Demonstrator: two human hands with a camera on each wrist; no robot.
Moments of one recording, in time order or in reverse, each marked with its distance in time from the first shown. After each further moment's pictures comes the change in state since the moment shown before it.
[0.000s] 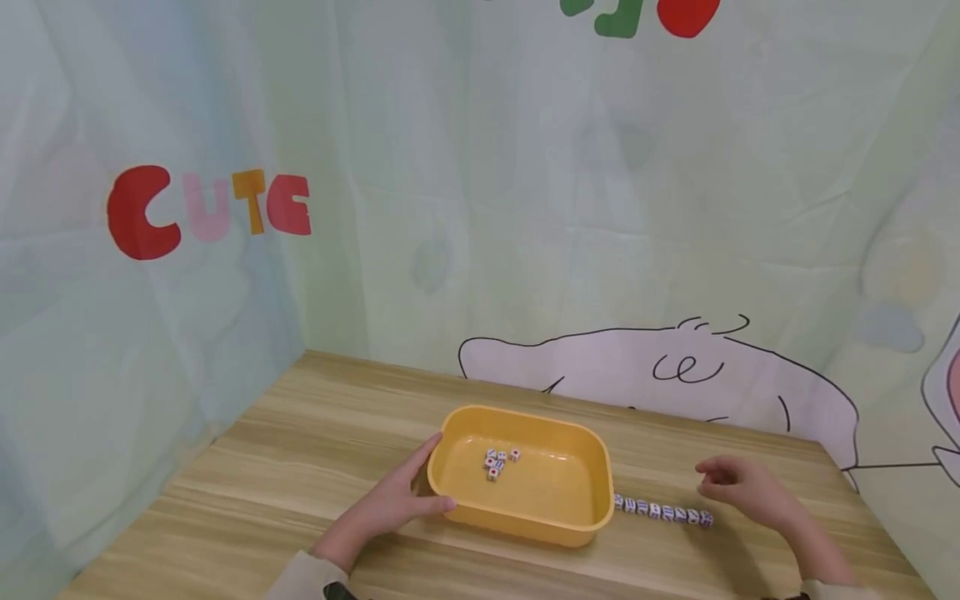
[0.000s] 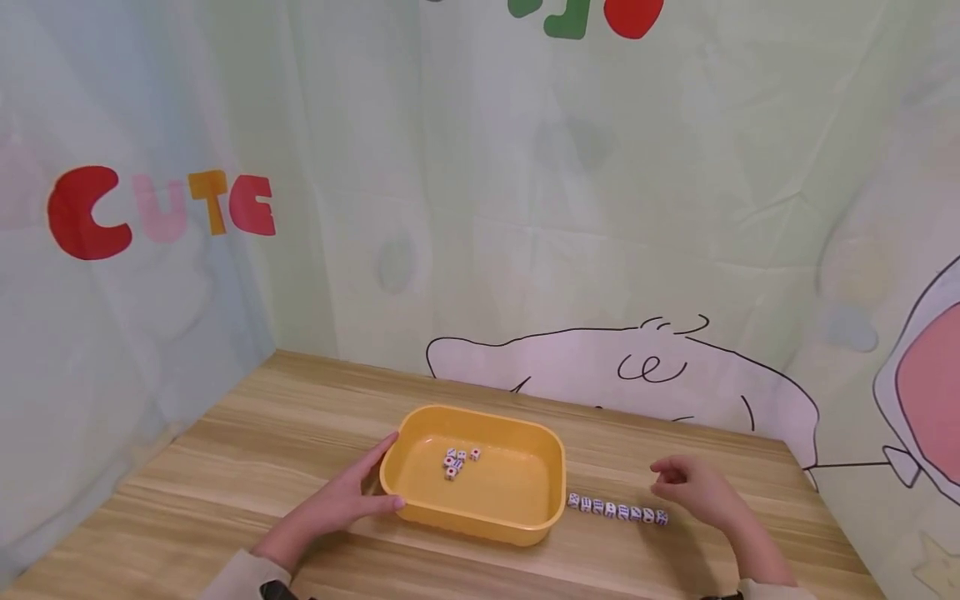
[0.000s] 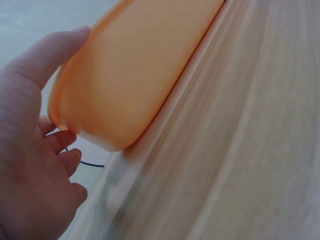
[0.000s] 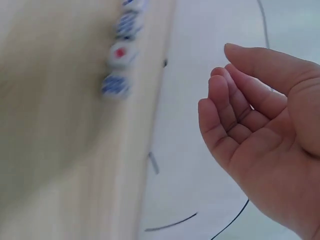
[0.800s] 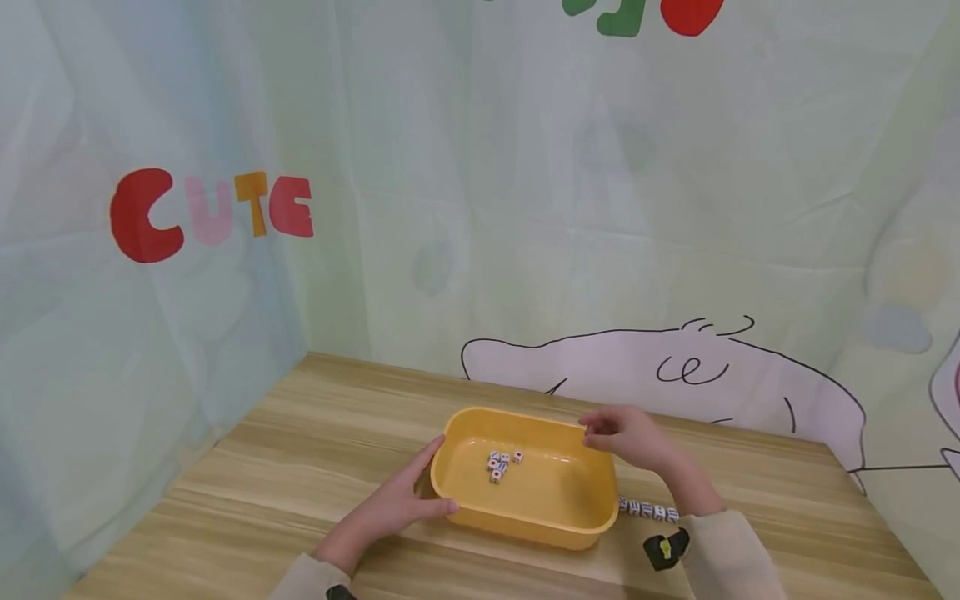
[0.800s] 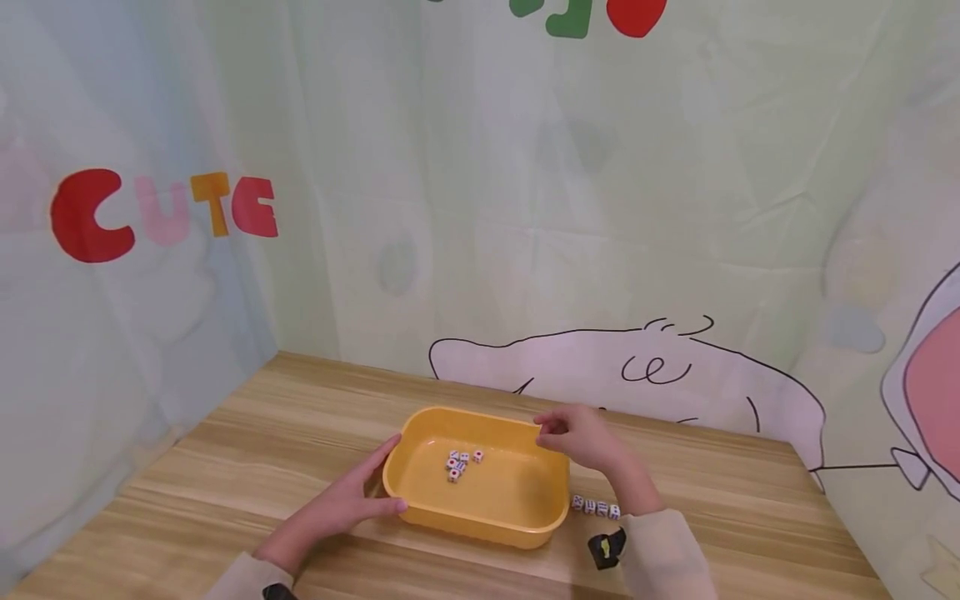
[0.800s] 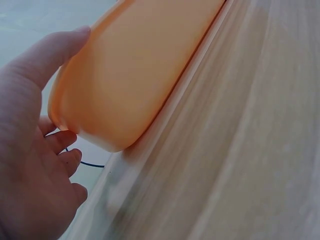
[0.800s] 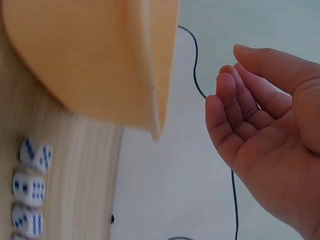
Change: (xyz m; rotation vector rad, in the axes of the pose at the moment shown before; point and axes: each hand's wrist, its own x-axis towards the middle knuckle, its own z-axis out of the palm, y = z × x) left_hand -0.001 0.001 0.000 -0.011 0.002 0.003; right_hand 0.077 -0.123 0.054 0.100 -0.072 -0.145
